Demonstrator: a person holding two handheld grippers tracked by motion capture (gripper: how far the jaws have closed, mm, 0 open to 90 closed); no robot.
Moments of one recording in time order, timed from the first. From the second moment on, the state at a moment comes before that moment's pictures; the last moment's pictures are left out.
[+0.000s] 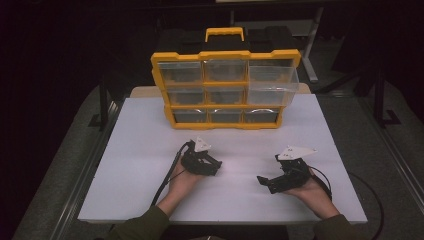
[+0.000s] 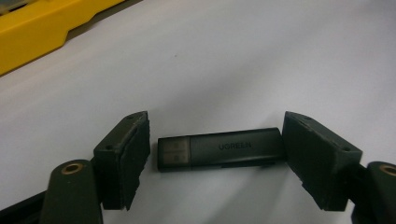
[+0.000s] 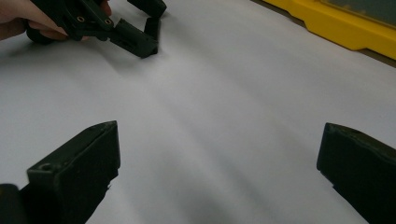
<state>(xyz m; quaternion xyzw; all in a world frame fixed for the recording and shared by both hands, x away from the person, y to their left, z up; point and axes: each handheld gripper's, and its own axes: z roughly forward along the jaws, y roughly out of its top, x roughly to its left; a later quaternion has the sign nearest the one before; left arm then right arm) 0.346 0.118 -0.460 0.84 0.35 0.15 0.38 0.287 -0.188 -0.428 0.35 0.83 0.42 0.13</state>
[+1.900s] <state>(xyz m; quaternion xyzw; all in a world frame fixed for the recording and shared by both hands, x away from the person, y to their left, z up) 0.352 0.140 -0.435 0.86 0.29 0.10 0.41 0.286 -0.188 -0.428 0.35 0.83 0.42 0.12</state>
